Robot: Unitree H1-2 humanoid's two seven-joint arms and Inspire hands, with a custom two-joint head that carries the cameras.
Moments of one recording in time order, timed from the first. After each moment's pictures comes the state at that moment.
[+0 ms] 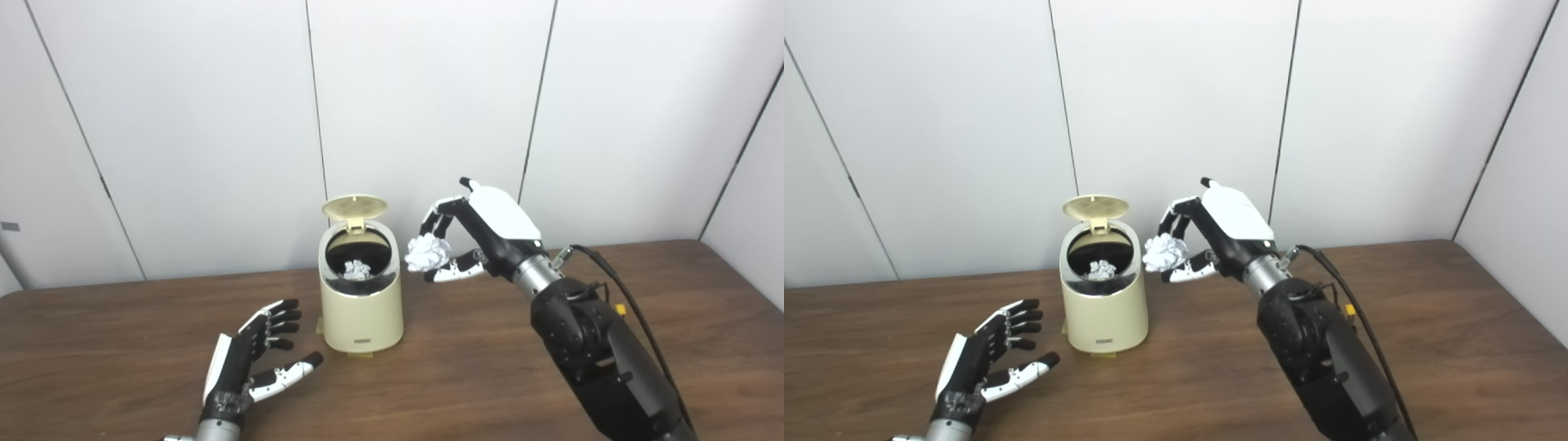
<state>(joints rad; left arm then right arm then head) -0.23 0.10 -0.05 0.21 0.16 -0.22 0.00 -0.59 -0.29 0.23 -0.08 -0.71 0.18 0.17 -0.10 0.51</state>
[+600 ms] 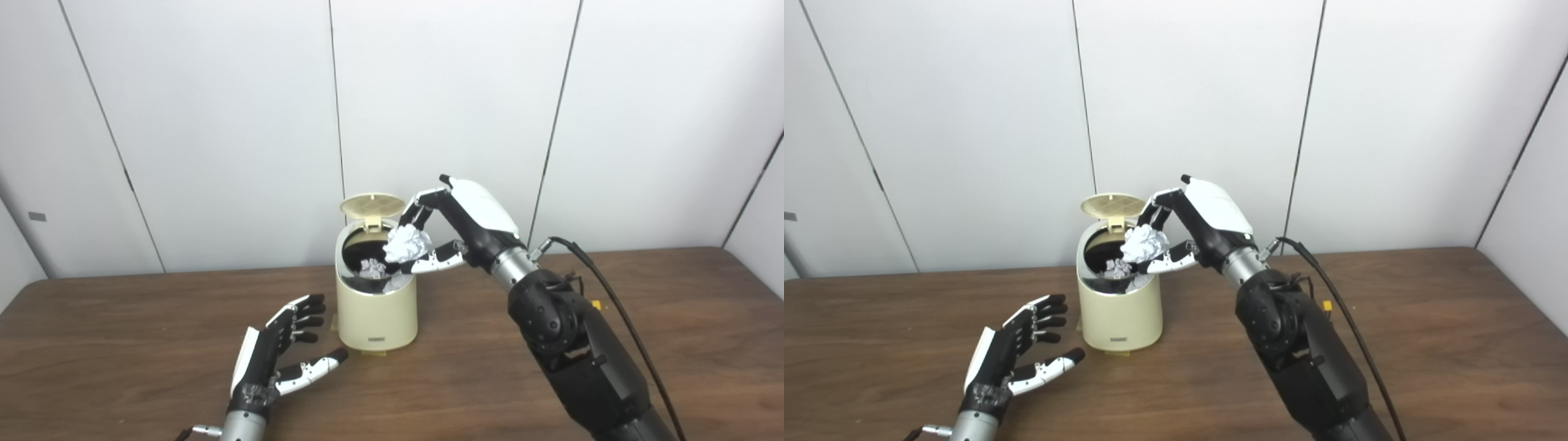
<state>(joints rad) -0.23 0.08 -0.08 0.21 0.18 -0.21 0.03 -0.66 -0.21 0.24 0.05 -0.65 0.14 0.15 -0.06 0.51</state>
